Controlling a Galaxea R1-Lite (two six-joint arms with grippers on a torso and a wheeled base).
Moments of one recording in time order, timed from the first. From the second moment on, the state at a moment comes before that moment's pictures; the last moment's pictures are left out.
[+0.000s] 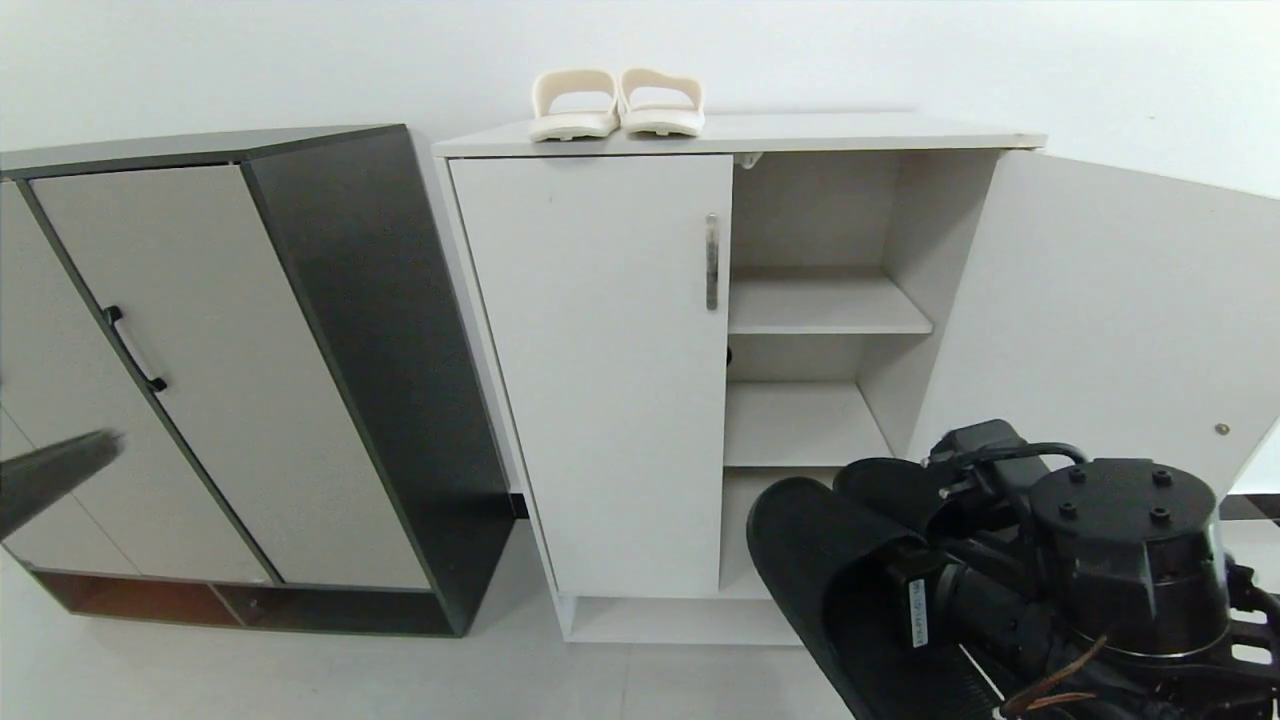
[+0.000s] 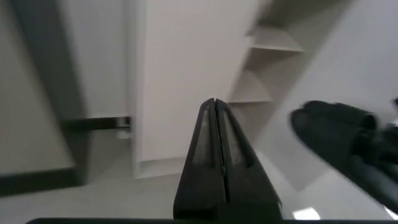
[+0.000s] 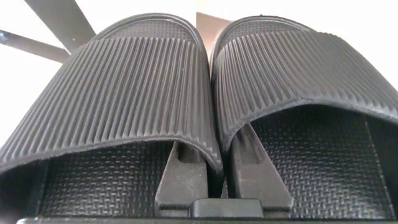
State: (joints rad) left arm -0.36 0.71 -0.62 -0.04 0.11 -0.17; right arm 0.87 1.55 -0.56 -0.57 -0.51 0.23
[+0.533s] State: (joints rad) left arm -0.01 0.06 -0.04 -0.02 -0.07 -0.02; right arm 0.86 1.59 -0.55 -0.57 -0.50 0.23
